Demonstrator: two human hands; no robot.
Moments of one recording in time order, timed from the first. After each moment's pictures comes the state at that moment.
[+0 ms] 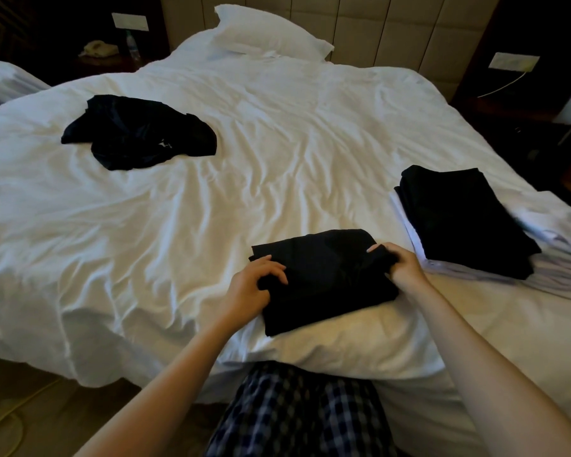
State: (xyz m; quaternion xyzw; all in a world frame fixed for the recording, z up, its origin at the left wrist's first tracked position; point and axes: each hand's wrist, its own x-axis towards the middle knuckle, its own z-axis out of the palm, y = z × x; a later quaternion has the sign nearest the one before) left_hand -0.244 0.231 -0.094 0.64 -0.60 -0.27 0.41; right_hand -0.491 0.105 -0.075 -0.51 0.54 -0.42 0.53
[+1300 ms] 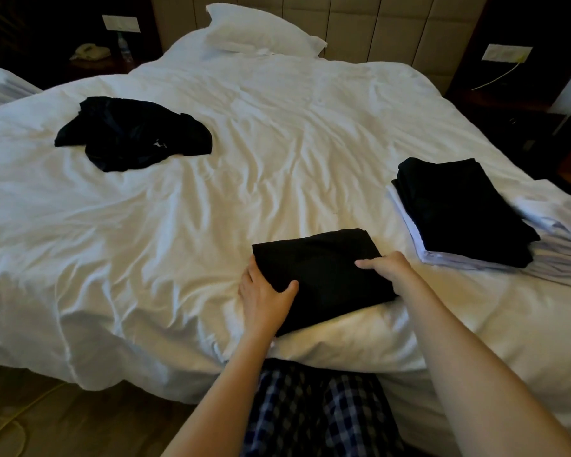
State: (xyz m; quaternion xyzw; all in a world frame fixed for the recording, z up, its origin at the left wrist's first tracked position) left_hand -0.292 0.231 -0.105 0.78 -0.41 -0.24 0.40; right_hand -0.477 0.106 -0.076 -0.49 0.72 -0.21 0.45
